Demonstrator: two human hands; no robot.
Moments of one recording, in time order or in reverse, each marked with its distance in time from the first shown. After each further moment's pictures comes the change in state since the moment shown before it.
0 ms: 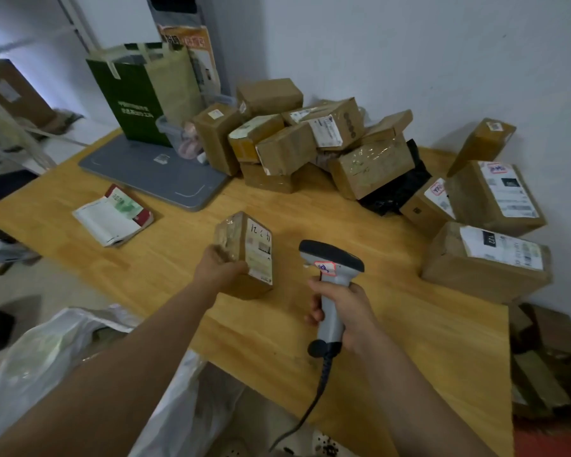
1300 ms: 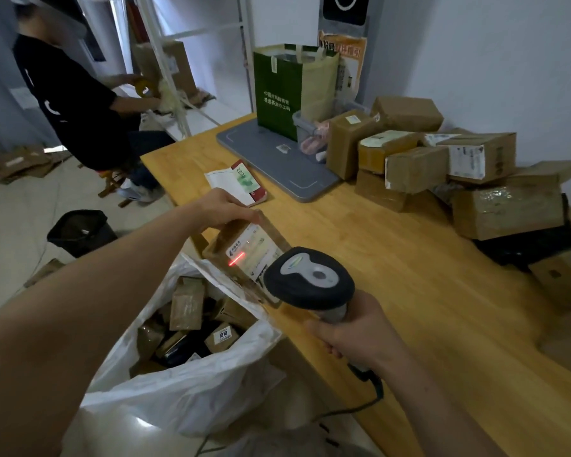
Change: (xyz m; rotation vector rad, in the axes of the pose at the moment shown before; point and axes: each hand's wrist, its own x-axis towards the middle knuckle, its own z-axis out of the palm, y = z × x) left_hand 0.007 -0.022 -0.212 0.131 0.012 0.010; right_hand -0.061 0.024 0.115 -0.972 -0.454 -0.390
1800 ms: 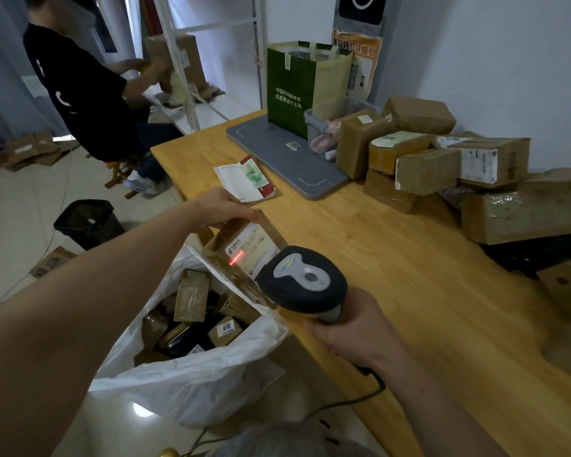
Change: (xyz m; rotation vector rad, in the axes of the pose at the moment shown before) left_hand -0.005 -0.020 -0.009 -0.021 -0.025 0.000; right_hand -0.003 -0.009 0.011 -0.097 -0.047 -0.097
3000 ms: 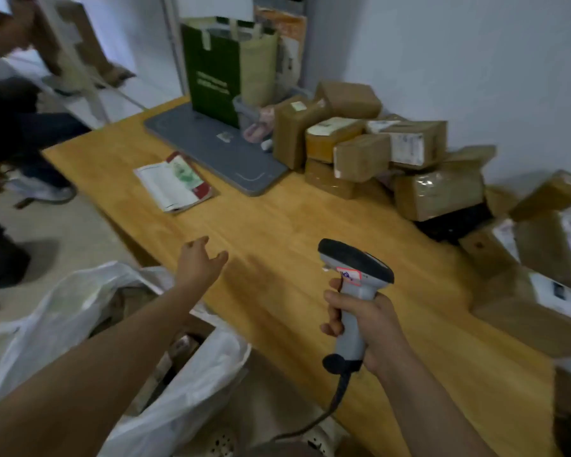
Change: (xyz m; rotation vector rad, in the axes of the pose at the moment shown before) left_hand 0.031 -0.029 0.117 0.095 0.222 0.070; right_hand 0.009 0.046 -0.031 0.846 0.474 0.387
